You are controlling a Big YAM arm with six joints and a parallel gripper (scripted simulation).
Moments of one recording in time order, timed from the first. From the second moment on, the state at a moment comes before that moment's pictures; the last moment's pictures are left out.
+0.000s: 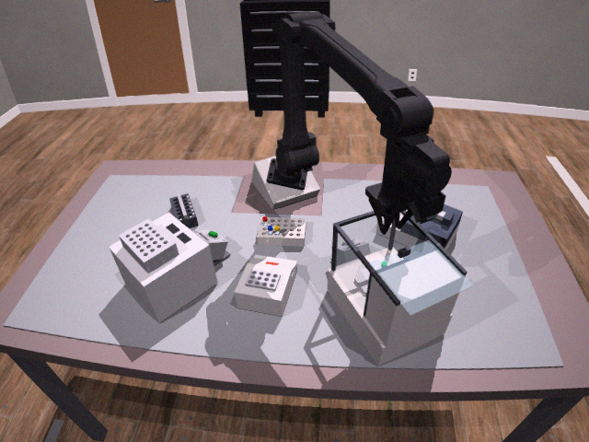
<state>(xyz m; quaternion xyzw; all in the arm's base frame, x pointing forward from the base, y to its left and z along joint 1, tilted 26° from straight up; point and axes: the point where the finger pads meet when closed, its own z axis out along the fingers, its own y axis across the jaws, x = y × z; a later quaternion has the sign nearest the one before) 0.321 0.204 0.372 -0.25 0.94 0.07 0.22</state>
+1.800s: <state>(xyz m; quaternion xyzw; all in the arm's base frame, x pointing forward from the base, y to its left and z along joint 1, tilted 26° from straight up) 0.350 0.223 0.299 -0.25 0.94 0.07 0.21</state>
